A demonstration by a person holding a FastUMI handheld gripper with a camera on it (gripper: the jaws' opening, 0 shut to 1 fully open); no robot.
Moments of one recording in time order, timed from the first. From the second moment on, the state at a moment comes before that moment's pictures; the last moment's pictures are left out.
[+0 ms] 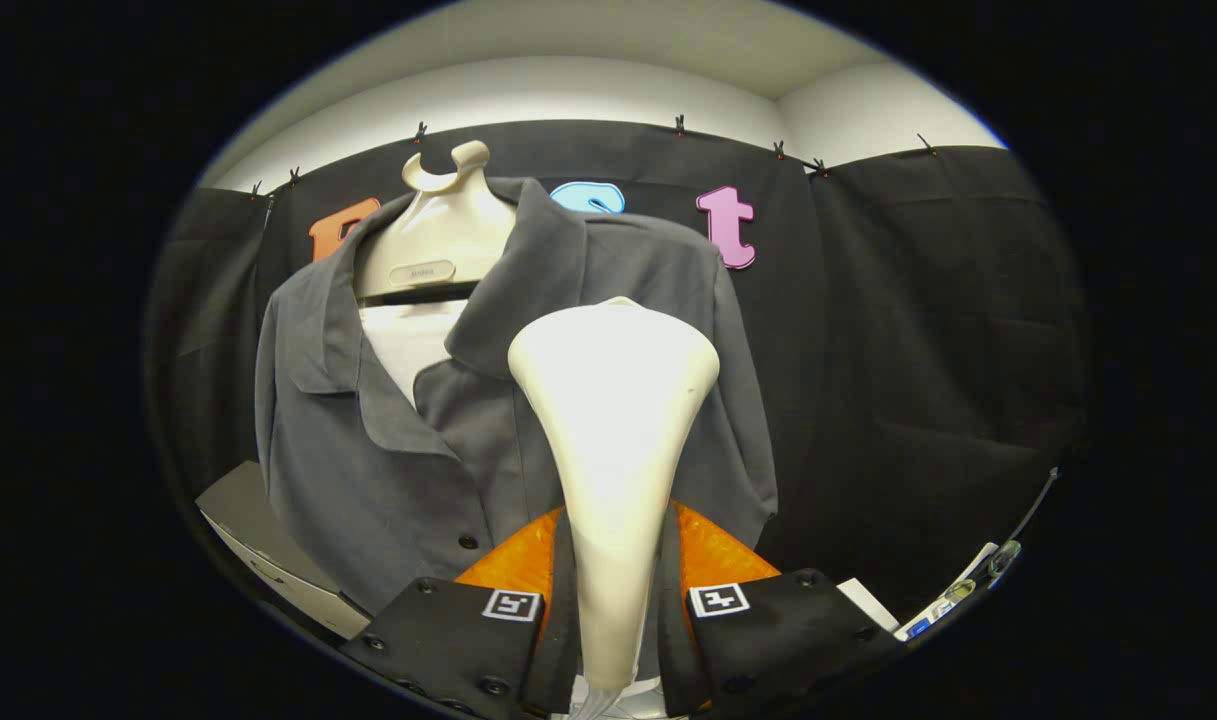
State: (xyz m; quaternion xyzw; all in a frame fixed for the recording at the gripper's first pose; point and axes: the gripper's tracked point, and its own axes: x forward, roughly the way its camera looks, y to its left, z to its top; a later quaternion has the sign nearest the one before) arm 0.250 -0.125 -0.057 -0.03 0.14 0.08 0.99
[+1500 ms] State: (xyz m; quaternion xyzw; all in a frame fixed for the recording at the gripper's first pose) arm 0.202 -0.150 -0.268 -0.04 0.29 0.08 0.95
